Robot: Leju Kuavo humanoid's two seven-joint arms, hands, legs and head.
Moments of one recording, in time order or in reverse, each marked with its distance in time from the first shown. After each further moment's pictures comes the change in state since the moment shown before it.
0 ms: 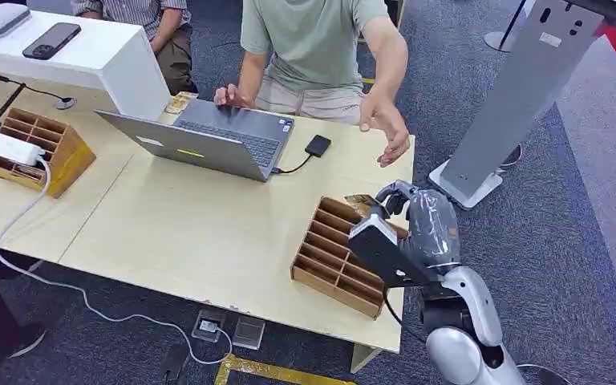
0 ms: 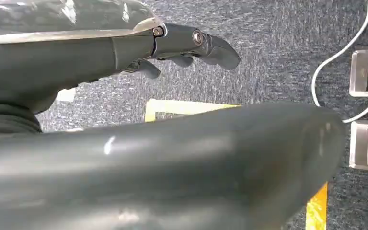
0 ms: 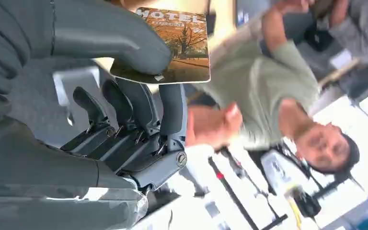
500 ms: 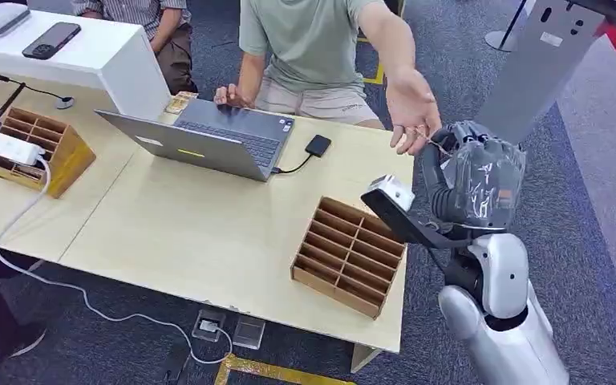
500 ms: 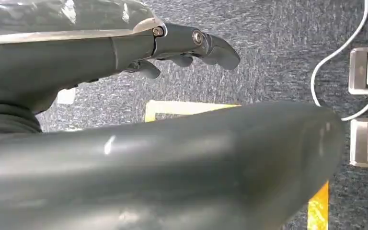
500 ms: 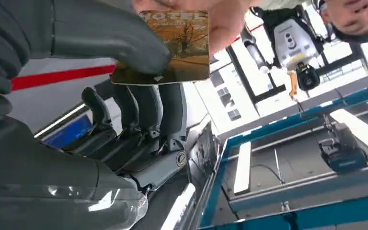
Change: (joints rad) left arm -0.001 0.000 0.000 0.000 -0.021 -0.008 0.002; right arm -0.169 -0.004 -0.034 0.126 0.447 -0.214 0.046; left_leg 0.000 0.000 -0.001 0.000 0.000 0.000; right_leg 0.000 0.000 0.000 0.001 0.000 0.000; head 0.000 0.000
